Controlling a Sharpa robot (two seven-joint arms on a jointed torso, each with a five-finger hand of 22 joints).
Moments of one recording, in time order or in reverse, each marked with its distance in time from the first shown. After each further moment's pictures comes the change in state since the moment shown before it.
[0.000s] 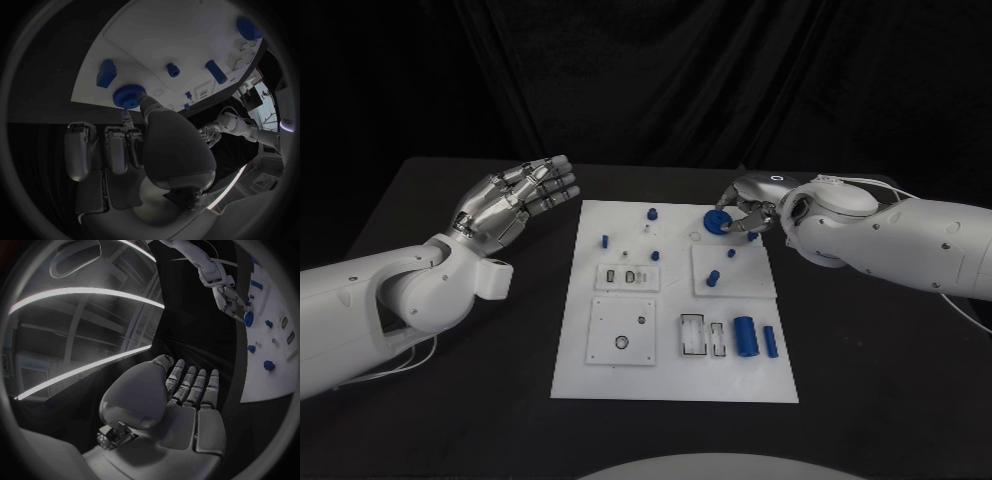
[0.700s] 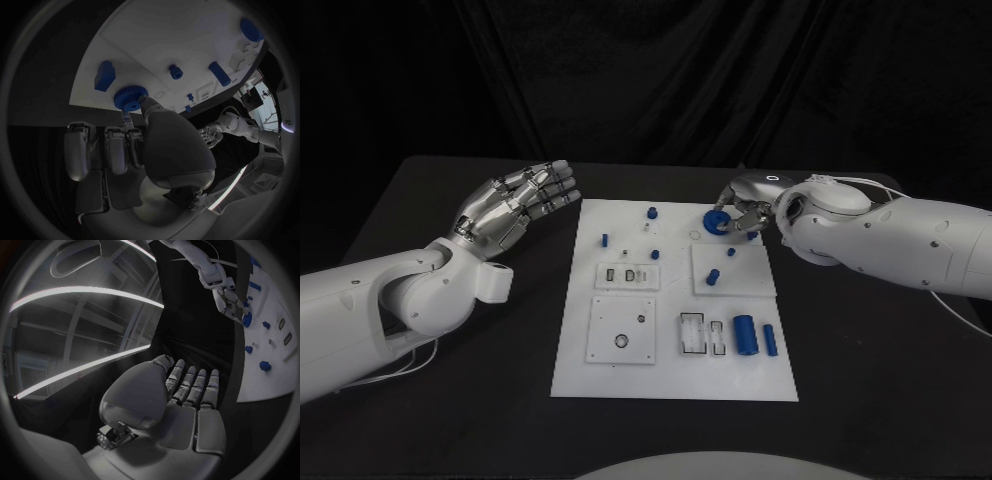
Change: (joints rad) left arm -0.015 0.001 0.000 -0.004 0.000 0.008 0.000; left_hand 0.000 0.000 0.008 0.000 0.000 0.000 0.000 0.000 0.000 0.000 0.000 0.000 0.000 0.000 0.000 0.000 0.000 0.000 0.000 0.000 0.000 -0.001; right arm -0.010 0.024 0.005 -0.029 0.001 0.008 0.000; right_hand 0.013 0.006 0.007 -0.041 0.012 0.102 -0.001 0.072 0.034 0.000 0.000 0.000 0.001 0.003 0.003 0.000 0.000 0.000 0.004 0.004 -0.008 0.000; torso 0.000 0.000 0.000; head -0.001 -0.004
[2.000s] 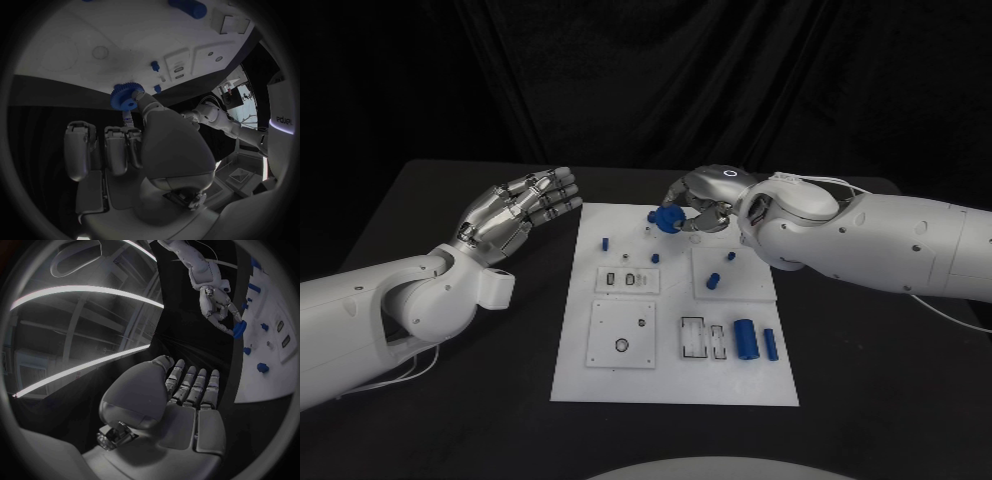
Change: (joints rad) left arm -0.007 0.002 0.000 0.002 0.000 0.004 0.000; left_hand -0.008 0.000 0.016 0.003 0.000 0.000 0.000 0.000 0.000 0.000 0.000 0.005 0.000 0.004 0.004 0.011 0.001 -0.016 0.000 0.000 0.000 0.000; right arm 0.045 0.062 0.007 0.149 -0.031 -0.096 0.033; right_hand 0.014 0.024 0.017 -0.076 0.143 -0.079 -0.023 0.157 -0.001 0.000 0.000 0.000 0.000 0.000 0.000 0.000 0.000 0.000 0.000 -0.004 0.000 0.000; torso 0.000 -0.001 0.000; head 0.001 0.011
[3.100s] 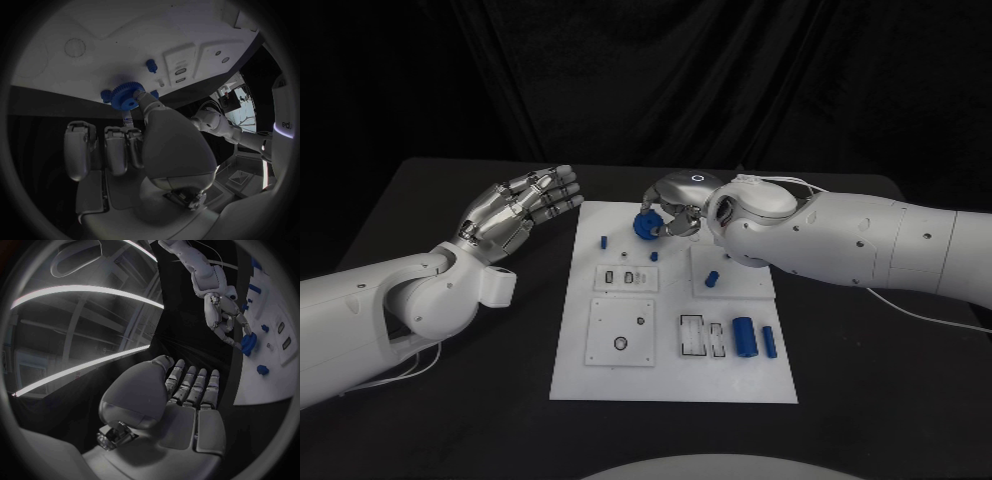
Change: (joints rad) left arm 0.000 0.013 0.000 -0.008 0.000 0.005 0.000; left_hand -0.005 -0.005 0.008 0.000 0.000 0.000 0.000 0.000 0.000 0.000 0.000 0.000 0.000 0.003 0.003 0.005 0.001 0.000 0.000 0.000 0.000 0.000; right arm -0.026 0.139 0.001 -0.126 -0.005 0.049 0.014; right_hand -0.013 -0.014 0.012 0.013 -0.020 -0.022 0.011 0.075 0.000 0.003 0.004 0.000 0.000 0.000 0.000 0.000 0.000 0.000 0.000 0.000 -0.004 0.001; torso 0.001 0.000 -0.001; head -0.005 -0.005
